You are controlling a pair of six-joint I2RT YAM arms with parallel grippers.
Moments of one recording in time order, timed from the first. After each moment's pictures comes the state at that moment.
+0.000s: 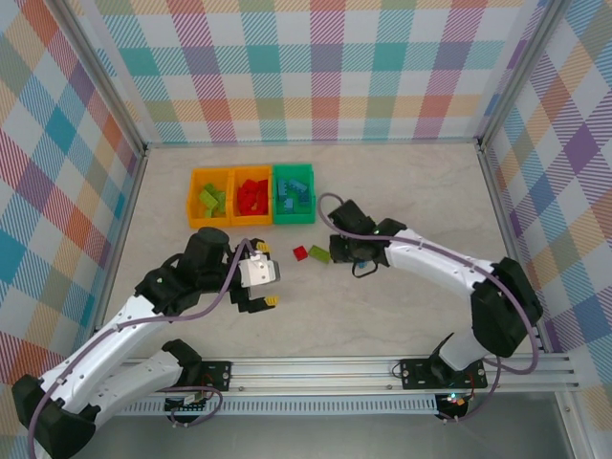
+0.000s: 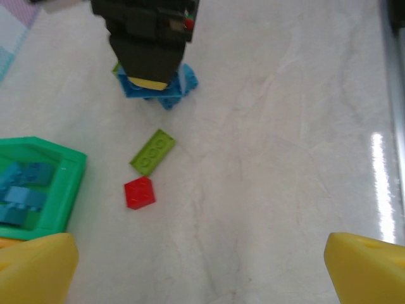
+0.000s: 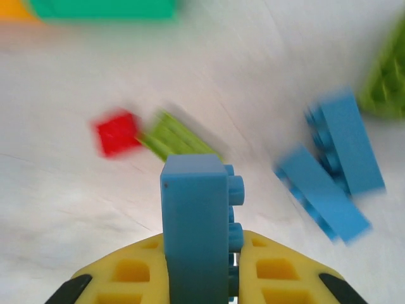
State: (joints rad) left arm -0.63 0.83 0.77 -0.61 0.37 0.73; right arm 0.77 1.50 1.12 -0.60 0.10 0.58
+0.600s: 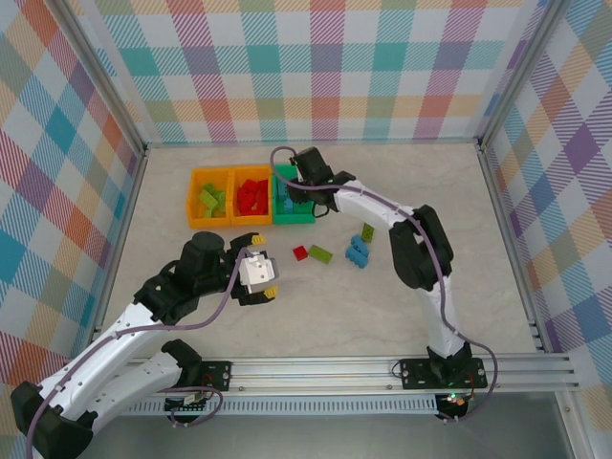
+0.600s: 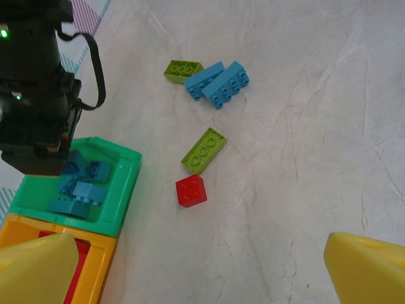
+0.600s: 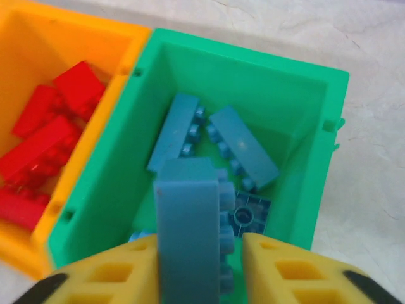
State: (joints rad) left arm -0.63 0.78 0.71 -0.50 0.27 0.76; right arm 0.67 2.19 1.82 -0.42 0.10 0.23
